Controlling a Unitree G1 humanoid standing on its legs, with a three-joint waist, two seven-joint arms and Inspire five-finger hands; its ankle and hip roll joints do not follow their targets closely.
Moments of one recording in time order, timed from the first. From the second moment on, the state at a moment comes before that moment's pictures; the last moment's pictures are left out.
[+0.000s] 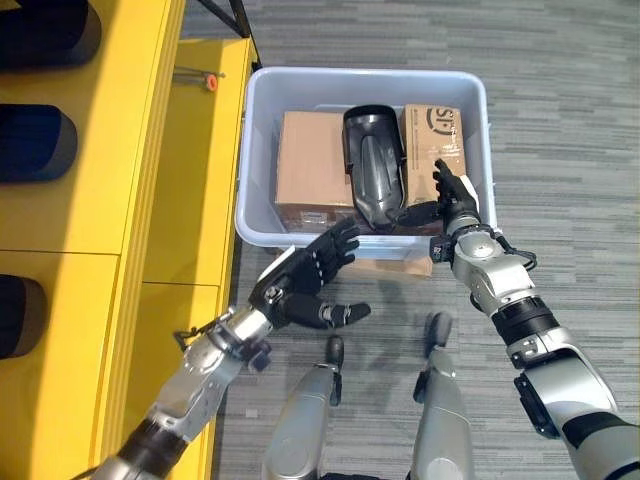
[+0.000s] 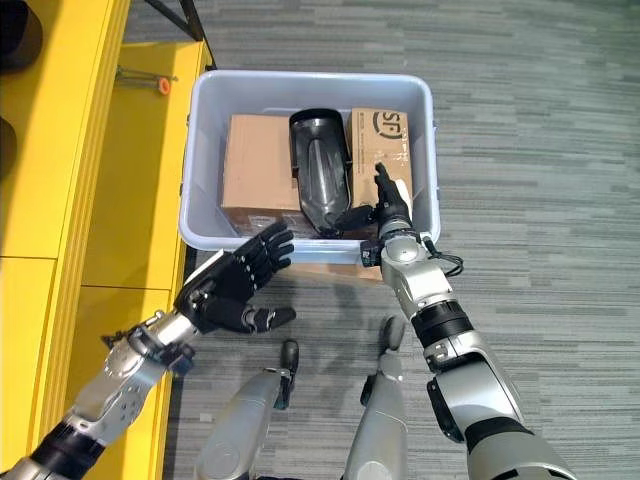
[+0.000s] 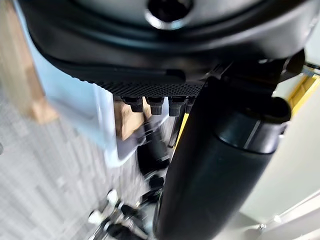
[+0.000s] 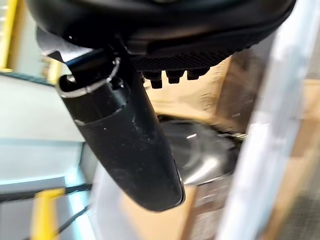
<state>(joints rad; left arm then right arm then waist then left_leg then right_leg) -0.19 0.61 -0.33 -0.02 -0.78 -0.19 -0.36 -0.83 -0.42 0.28 0.61 0.40 0.29 -0.26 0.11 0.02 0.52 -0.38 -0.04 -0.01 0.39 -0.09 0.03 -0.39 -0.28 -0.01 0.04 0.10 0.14</state>
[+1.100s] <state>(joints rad) -0.06 0.57 -0.36 -0.05 -0.86 -0.20 -0.31 -0.99 -0.59 0.40 0.32 0.00 0.28 -0.21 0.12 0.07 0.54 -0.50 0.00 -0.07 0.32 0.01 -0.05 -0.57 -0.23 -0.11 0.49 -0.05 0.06</state>
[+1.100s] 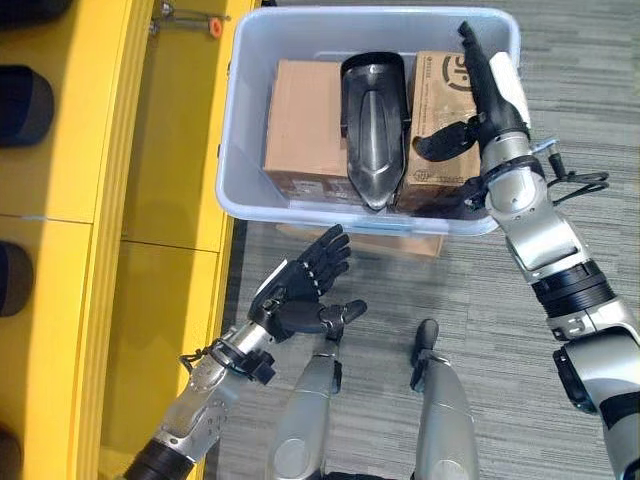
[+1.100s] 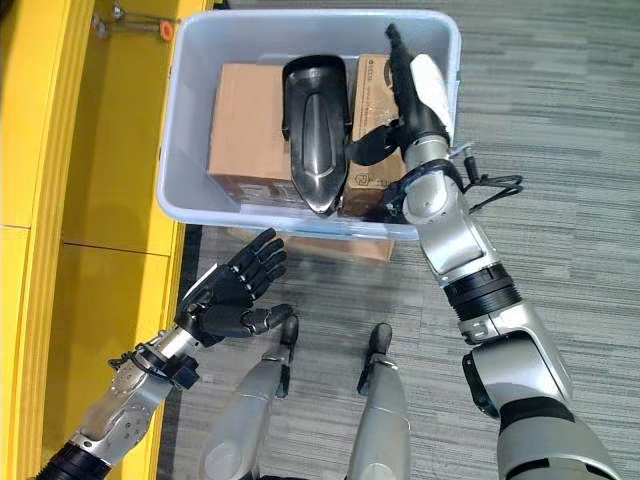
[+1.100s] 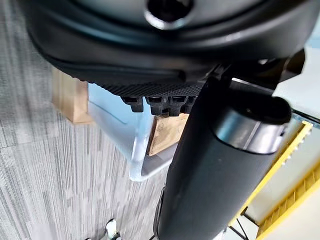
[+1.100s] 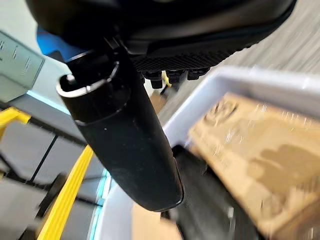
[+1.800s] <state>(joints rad) -0.06 0.57 -0.35 -0.14 -0.86 -0.20 -0.27 -1.15 -0.59 0.55 0.37 -0.19 0.24 -0.07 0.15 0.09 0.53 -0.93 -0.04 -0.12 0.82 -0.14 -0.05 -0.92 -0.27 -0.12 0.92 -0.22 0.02</state>
